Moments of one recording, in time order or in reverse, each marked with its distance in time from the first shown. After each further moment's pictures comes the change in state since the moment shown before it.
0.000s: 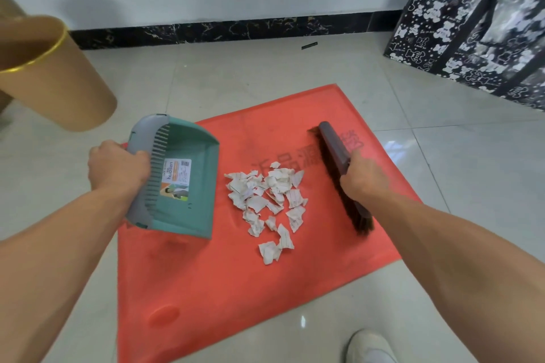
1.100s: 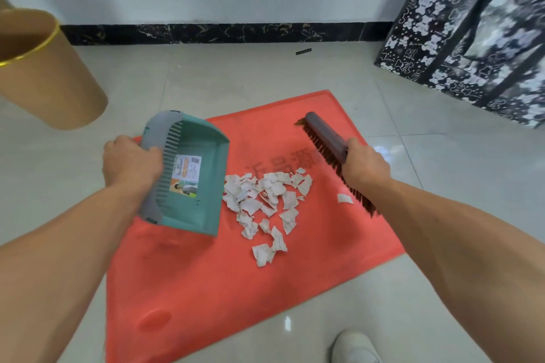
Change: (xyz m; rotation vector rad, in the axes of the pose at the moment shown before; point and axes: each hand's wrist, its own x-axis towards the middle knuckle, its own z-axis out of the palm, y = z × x) left_hand -0.005 0.018 0.008 -0.070 -0.037 0.030; right_hand 0.009 -0.010 -0.033 -0.139 0.101 -0.089
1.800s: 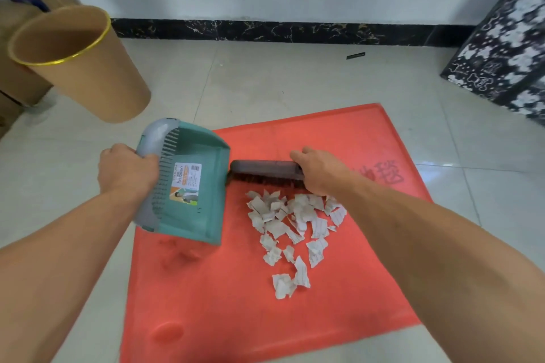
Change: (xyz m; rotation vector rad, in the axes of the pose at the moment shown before) left_hand 0.053 -0.023 -0.007 0.076 0.051 -0.180; right_hand 0.075 -0.131 0.034 -0.091 -0.325 -0.679
